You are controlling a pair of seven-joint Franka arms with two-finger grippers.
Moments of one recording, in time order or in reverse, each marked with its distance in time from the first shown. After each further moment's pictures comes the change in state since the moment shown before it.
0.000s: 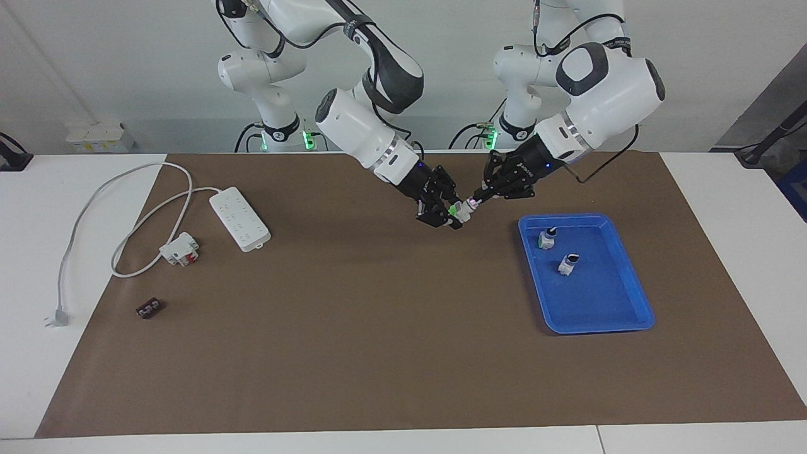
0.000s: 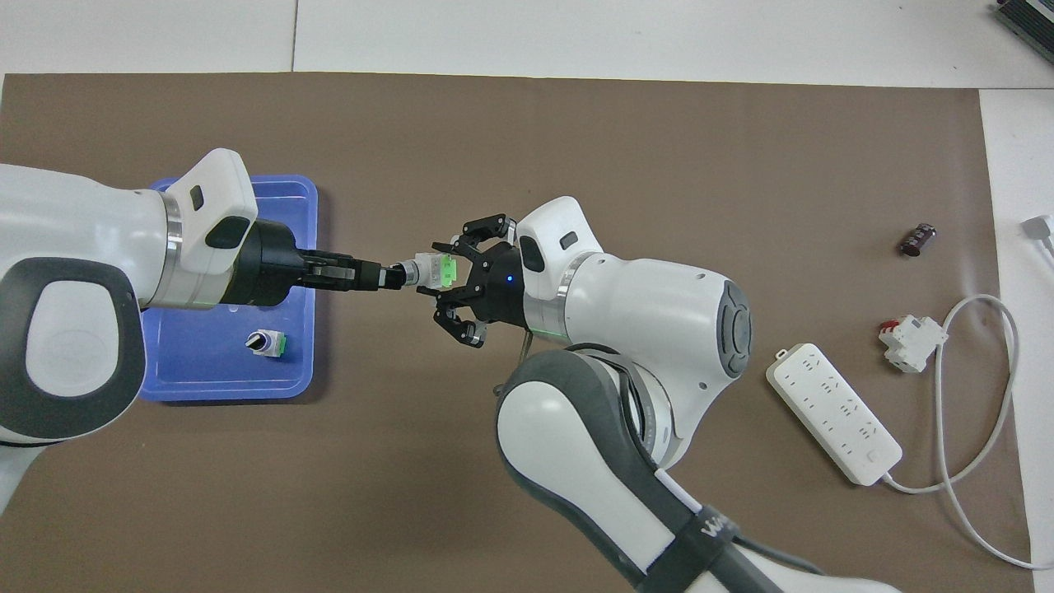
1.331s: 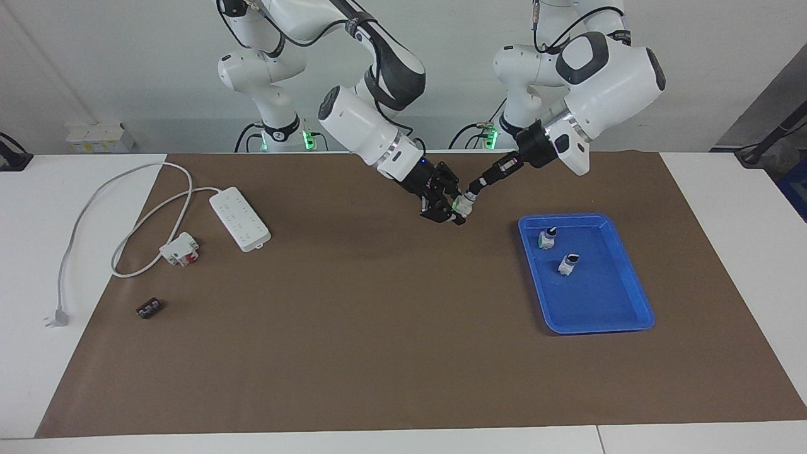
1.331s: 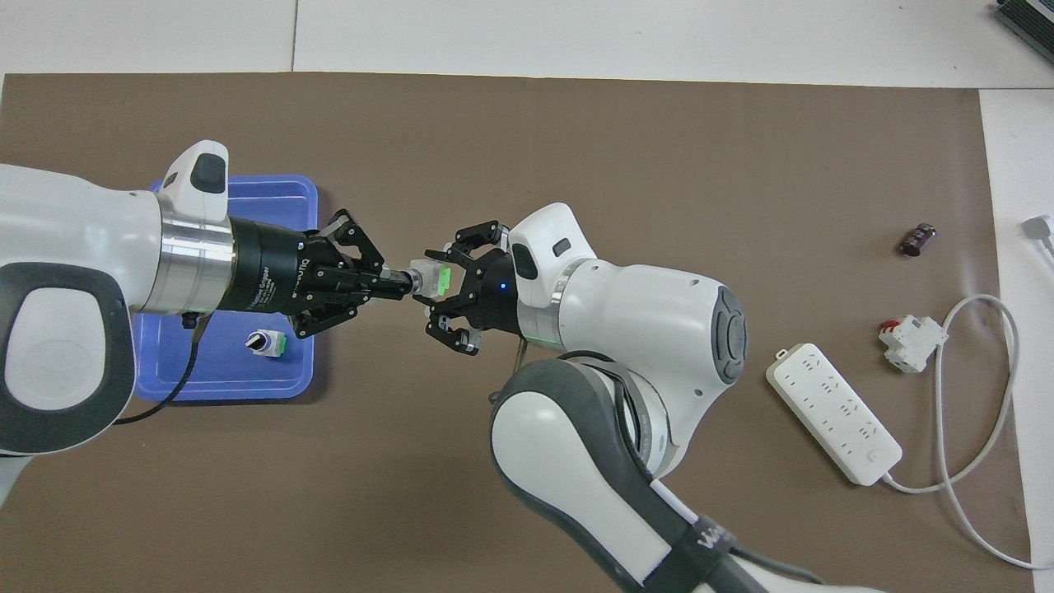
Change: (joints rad) left arm -0.002 -0.016 -0.011 0.017 -0.010 -0.029 -1.014; right arm 0.004 -0.007 0.004 -0.005 0.001 -0.004 0.000
